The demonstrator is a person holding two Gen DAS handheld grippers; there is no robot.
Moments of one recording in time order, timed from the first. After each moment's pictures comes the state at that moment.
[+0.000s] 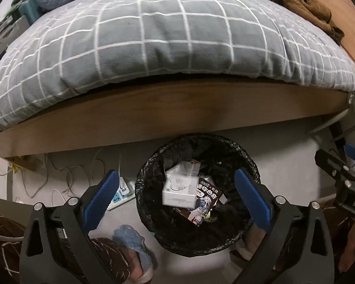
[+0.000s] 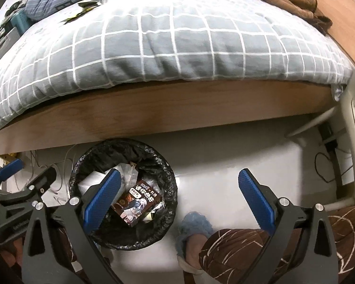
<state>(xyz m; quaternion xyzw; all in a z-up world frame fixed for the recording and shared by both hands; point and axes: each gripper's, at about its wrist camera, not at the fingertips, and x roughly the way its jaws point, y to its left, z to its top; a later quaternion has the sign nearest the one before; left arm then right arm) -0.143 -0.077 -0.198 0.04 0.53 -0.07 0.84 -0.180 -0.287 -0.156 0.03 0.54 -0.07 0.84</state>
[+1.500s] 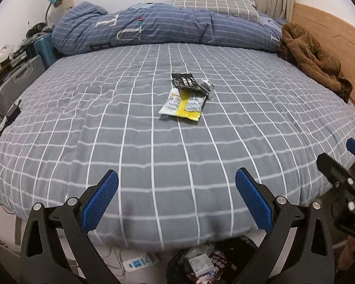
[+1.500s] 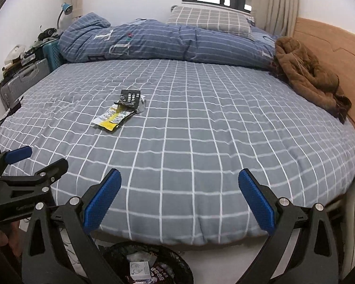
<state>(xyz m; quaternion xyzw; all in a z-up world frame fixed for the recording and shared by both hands) 0.003 -0.040 -0.062 0.03 0.41 -0.05 0.91 -0.040 -0.240 -0.026 -0.02 0.37 -0.01 0.93</state>
